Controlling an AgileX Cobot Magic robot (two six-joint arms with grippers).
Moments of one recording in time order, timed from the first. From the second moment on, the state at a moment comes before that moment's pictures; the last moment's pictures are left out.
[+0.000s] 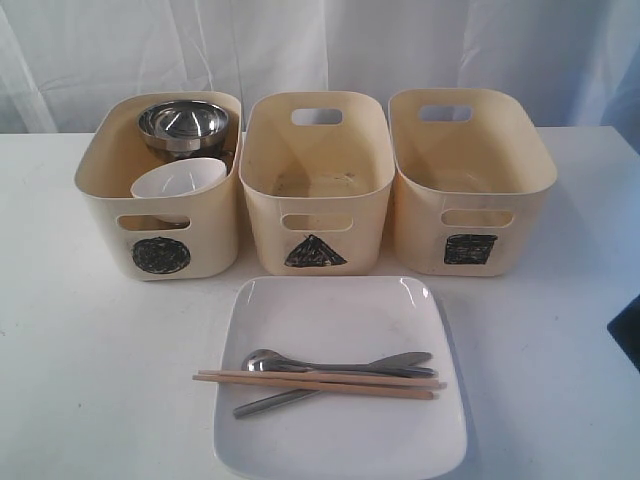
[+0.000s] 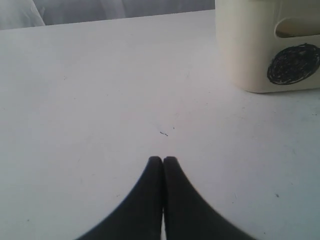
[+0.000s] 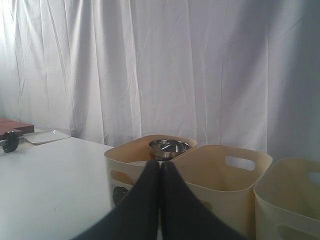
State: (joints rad) left arm 0.13 0.00 0.02 -0.25 0.37 0.34; right arm 0.05 0.00 -0.14 -1.53 -0.61 1.70
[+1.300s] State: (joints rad) left arm 0.13 0.00 0.02 -0.26 0.40 0.34; right arm 0.09 0.48 -0.58 -1.74 -0.60 1.93
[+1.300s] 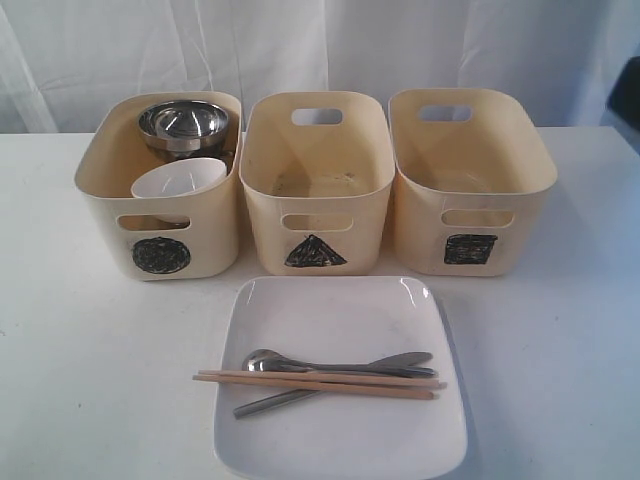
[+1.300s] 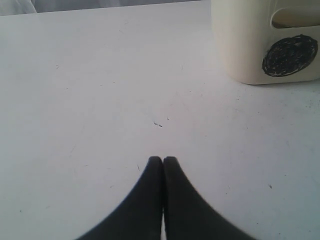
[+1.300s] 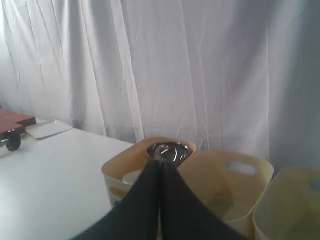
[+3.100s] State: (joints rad) left arm 0.13 0.00 0.02 -0.26 0.40 0.34; right arm 0.45 1.57 -0.60 -1.62 -0.56 1.08
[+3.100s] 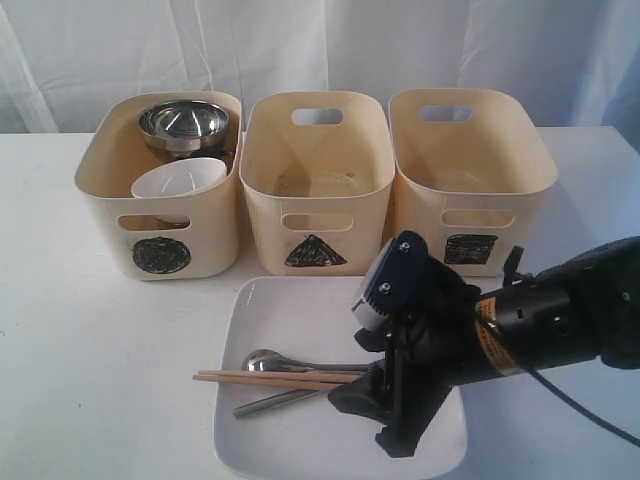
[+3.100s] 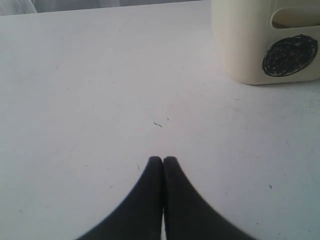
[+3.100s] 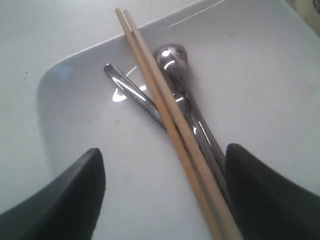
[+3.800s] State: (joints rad) left arm 0.13 0.00 0.02 -0.26 0.40 0.34; right arm 0.52 1.75 -0.63 -1.43 -0.45 0.79
